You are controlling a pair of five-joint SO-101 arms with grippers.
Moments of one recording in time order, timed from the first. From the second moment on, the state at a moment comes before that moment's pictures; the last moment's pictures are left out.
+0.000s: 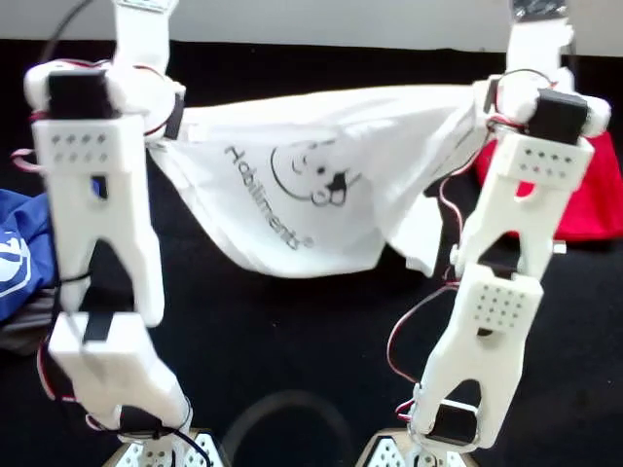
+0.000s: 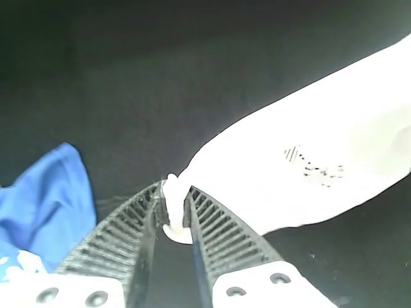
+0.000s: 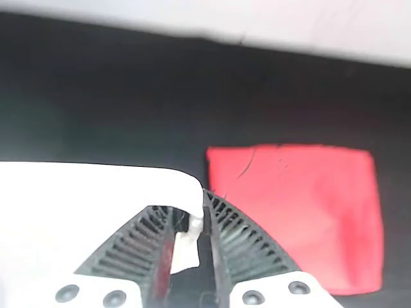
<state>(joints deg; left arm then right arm) -7.9 12.6 -53.9 101.4 -13.2 7.8 40.9 -94.5 100.5 17.6</state>
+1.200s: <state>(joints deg) 0.0 -14.4 -13.9 100.5 -13.1 8.2 -41.1 30.4 77.8 9.5</state>
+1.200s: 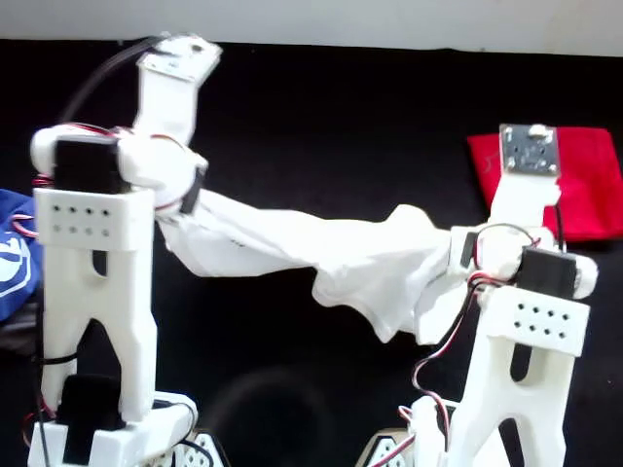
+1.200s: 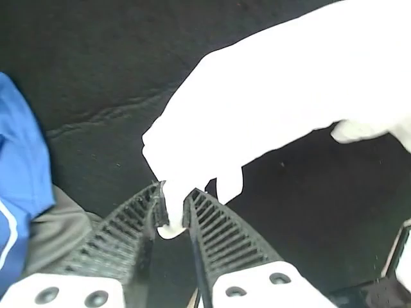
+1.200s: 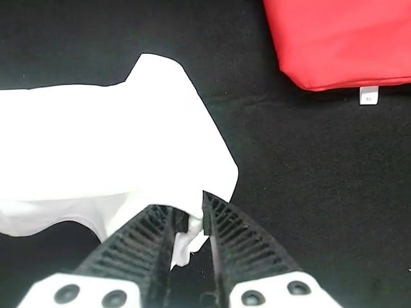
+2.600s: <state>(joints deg) 1.5 -23.5 10.4 86.2 -13.1 -20.1 -43.3 48.0 87.3 20.4</state>
